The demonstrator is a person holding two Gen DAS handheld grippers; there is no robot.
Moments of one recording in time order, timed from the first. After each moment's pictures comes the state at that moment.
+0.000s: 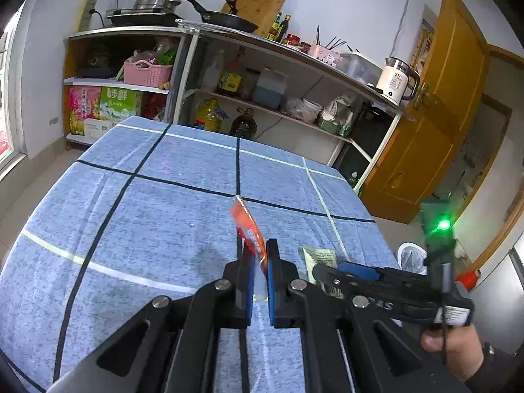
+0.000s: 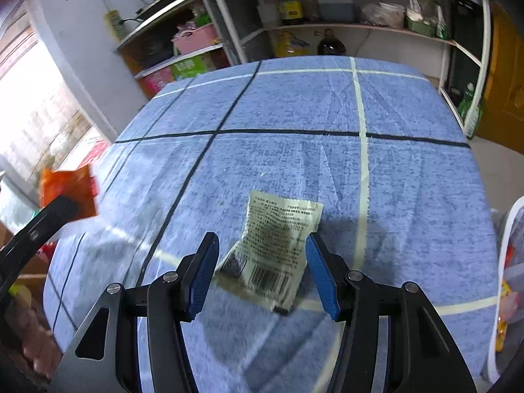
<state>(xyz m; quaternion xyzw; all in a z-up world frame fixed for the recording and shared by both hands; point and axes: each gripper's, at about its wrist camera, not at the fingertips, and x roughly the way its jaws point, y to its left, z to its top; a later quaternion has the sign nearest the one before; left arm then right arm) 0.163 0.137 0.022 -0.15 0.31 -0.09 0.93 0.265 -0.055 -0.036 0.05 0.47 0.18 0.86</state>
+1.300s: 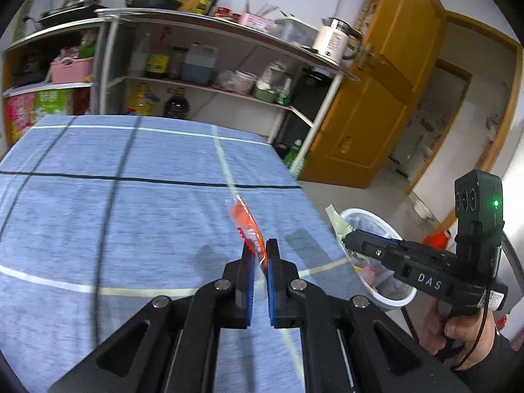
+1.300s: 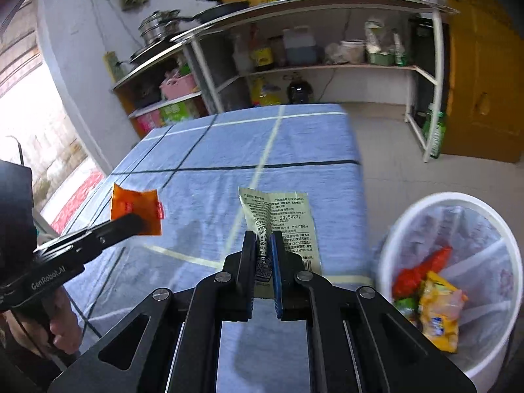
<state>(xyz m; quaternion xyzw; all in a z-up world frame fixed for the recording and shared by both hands) 0.179 0.006 0.019 -0.11 0.34 -0.22 0.91 0.201 -0.199 0.010 0.08 0.38 0.16 0.91</state>
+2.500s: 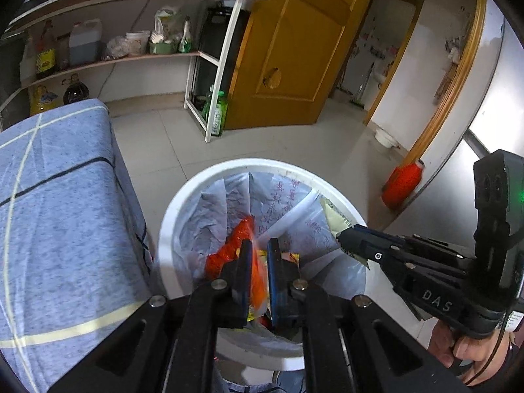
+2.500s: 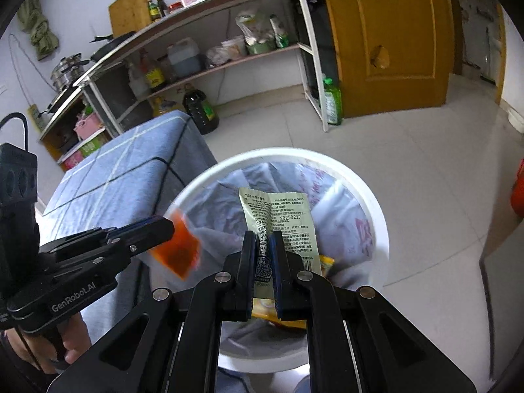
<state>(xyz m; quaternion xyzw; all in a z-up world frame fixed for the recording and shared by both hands) 0.213 -0.241 -0.013 -0.01 0.40 -0.33 0.85 0.171 -0.398 -0.033 0.14 0.40 0.00 0.91</state>
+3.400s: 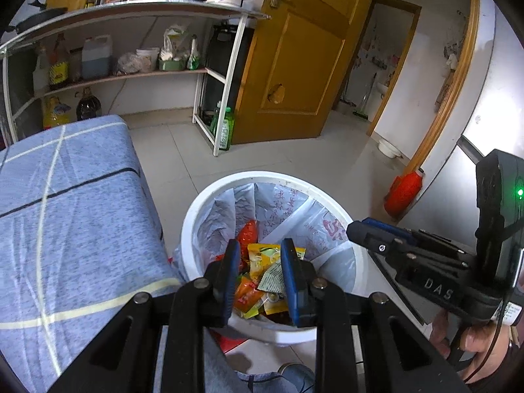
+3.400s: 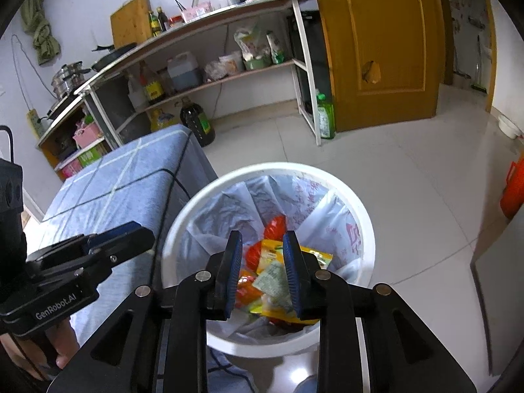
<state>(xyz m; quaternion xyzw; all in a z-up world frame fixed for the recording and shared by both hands) 0.184 -0.214 0.017 -0.01 0.37 -0.32 0.87 0.138 -0.383 0.004 0.13 0.35 -0.02 0.93</state>
